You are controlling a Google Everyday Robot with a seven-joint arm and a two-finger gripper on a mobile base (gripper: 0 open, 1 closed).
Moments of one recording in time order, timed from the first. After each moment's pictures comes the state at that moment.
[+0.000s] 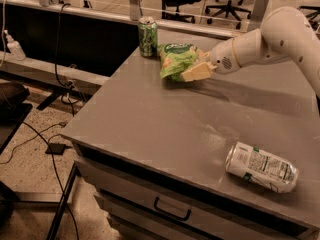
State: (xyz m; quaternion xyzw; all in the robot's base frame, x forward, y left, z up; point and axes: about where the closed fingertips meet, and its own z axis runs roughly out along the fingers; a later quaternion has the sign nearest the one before) arm 0.687 -0.105 0.848 -0.47 0.75 0.27 0.38
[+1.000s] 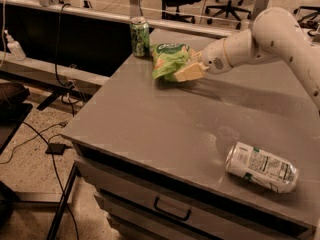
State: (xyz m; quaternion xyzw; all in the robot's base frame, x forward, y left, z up) arm 0.689 -0.081 0.847 -0.49 0.73 0.26 0.39
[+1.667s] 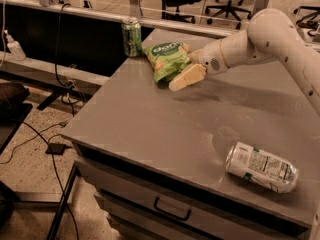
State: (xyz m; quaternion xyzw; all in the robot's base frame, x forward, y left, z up) arm 0.689 -0.076 0.844 -0.49 0.73 0.27 0.39
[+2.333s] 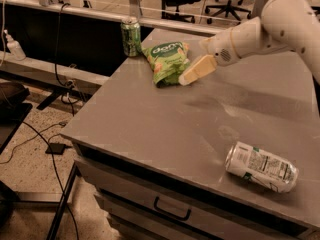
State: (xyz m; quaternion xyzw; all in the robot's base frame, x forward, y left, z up) arm 0.688 -0.098 0.875 -0.50 0.74 0.22 0.40
